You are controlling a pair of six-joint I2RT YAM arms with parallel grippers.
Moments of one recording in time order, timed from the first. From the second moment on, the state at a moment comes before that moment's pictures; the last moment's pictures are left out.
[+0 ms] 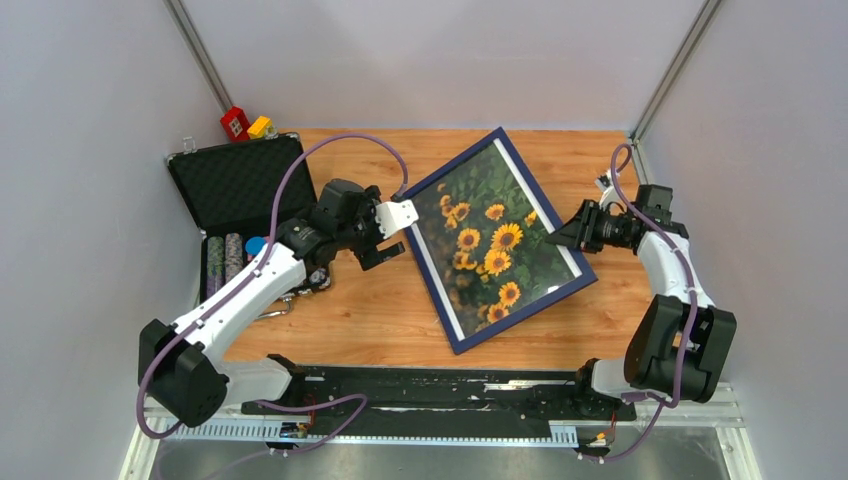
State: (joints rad) left arm -0.56 1.23 1.05 -0.54 0.12 0.66; right arm -0.28 1.38 0.97 -0.59 -0.99 -0.01
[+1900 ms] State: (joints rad) left arm -0.56 1.32 1.06 -0.55 0.13 0.65; right arm -0.30 1.79 0.87 -0.39 -0.98 -0.01
